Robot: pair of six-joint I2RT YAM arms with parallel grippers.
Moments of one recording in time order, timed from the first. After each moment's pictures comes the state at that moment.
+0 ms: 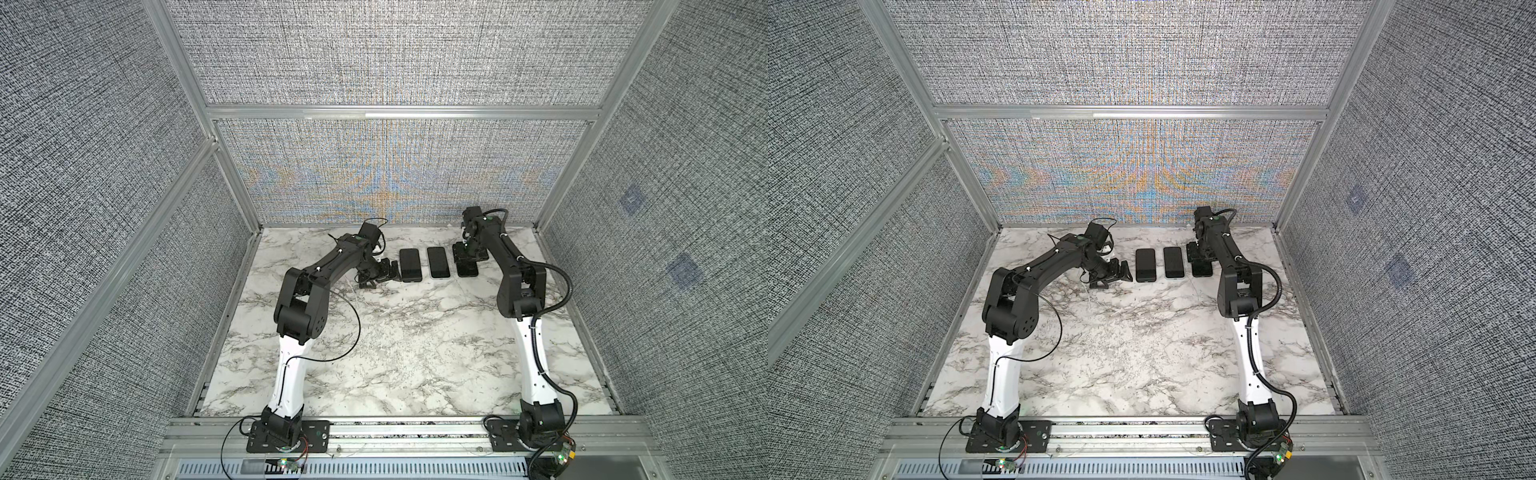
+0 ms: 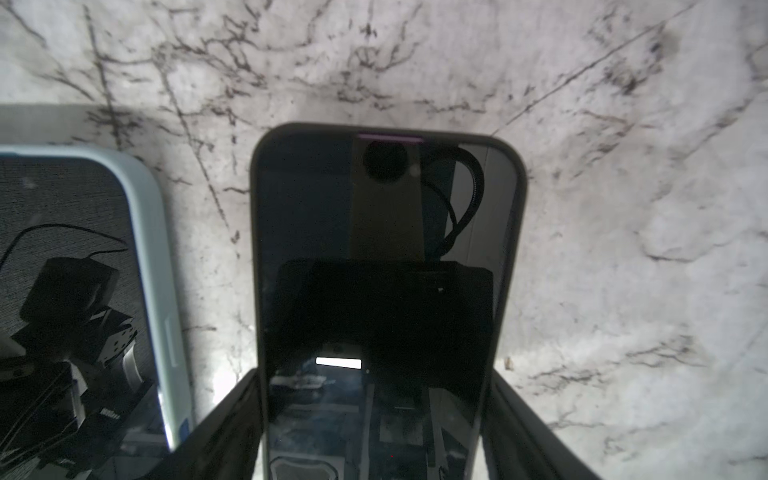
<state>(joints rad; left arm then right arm) -0.45 2.22 1.82 -0.86 0.42 -0.47 0.13 2.62 2.47 -1.13 0.09 0.05</state>
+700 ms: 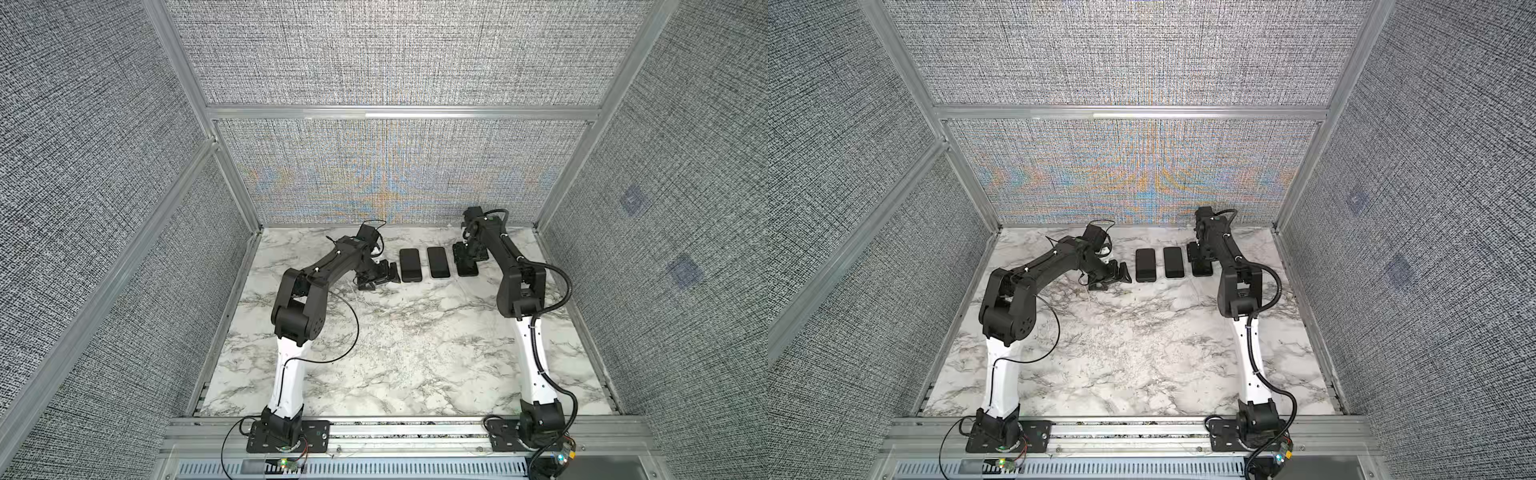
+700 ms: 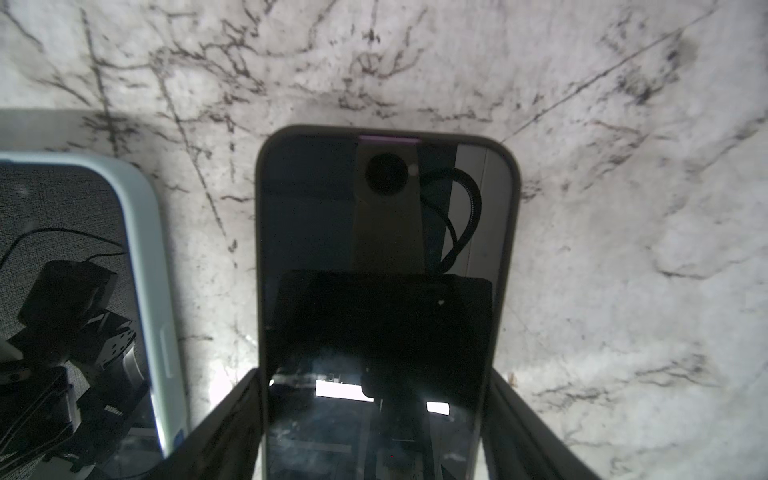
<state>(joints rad) -0.44 2.19 1.77 -0.83 0.43 -0.47 0.13 2.64 2.49 -1.13 0.07 0.04</state>
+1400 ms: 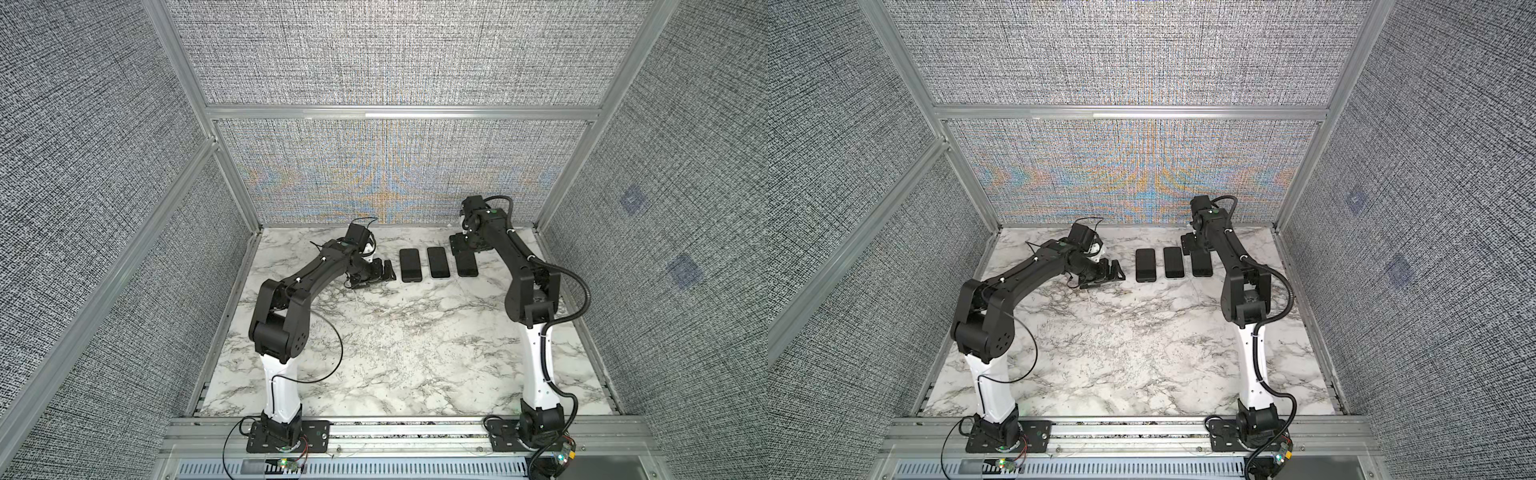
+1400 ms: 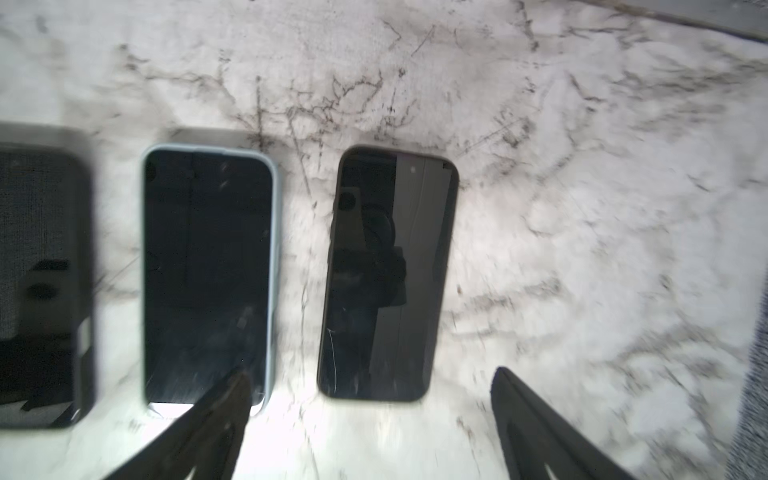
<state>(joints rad) -0.43 1.94 1.55 -0.72 0.41 -0.44 0.18 2.34 2.22 -1.04 0.16 0.02</state>
